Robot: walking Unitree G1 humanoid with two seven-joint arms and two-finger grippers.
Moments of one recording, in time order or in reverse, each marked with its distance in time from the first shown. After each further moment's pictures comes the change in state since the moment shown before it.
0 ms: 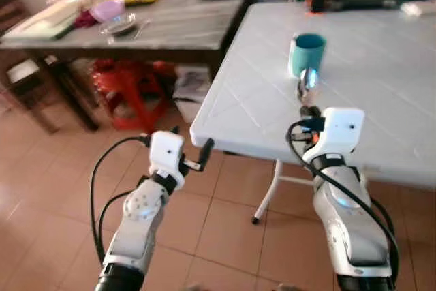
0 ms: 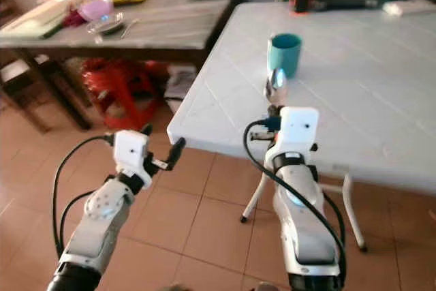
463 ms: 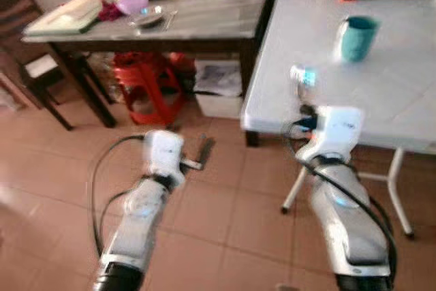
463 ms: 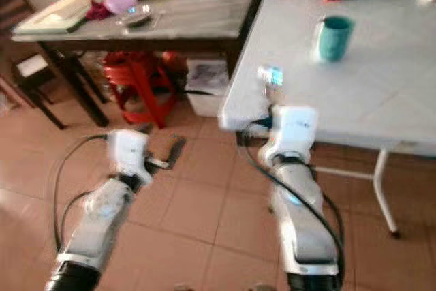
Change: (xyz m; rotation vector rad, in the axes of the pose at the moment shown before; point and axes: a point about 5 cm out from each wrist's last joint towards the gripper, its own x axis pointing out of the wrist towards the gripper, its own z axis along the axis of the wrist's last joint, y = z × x) left arm -0.001 -0.001 -0.002 0.000 0.003 0.001; right arm 0.001 0.002 0.000 0.000 -0.006 0.001
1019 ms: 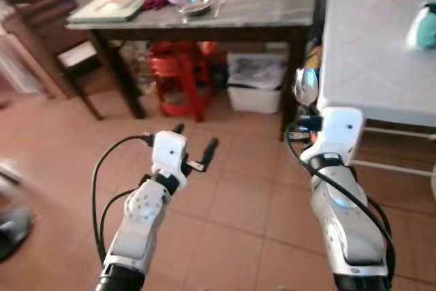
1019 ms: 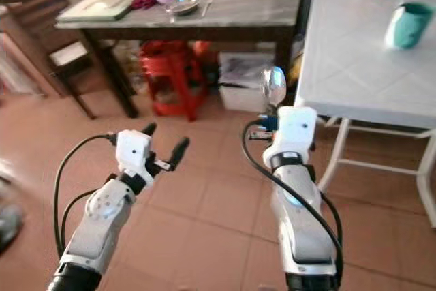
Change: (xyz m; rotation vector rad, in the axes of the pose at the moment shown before) left arm 0.000 -0.004 0.007 -0.001 -0.037 -0.052; right arm 0.000 0.002 -0.001 0.007 -0.001 -0.003
